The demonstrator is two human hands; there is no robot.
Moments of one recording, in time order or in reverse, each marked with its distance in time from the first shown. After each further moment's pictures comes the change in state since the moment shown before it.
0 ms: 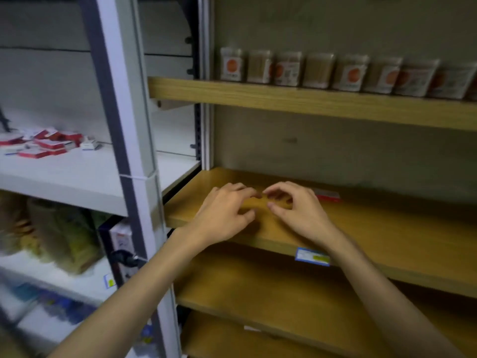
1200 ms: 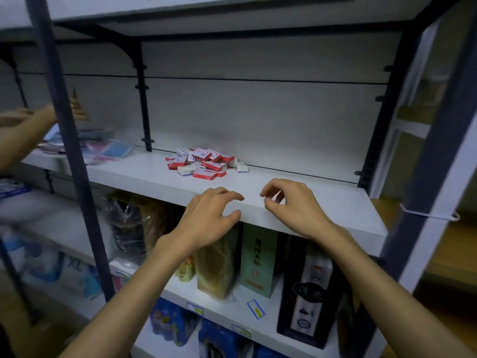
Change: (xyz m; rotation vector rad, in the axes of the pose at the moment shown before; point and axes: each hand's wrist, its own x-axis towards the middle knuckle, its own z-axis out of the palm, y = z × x) left_hand -0.213 -0.435 -0.192 0.006 0.043 -0.280; right_hand 0.172 -0.371 0.317 -0.033 -0.049 -0.080
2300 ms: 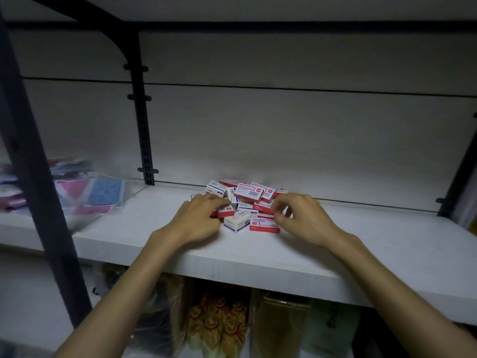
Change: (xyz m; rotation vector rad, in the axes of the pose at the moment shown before) left_hand 0.200 -0.299 -0.018 0.024 -0.231 0.111; right_hand 0.226 -0.041 0.156 -0.281 -0.043 0.182
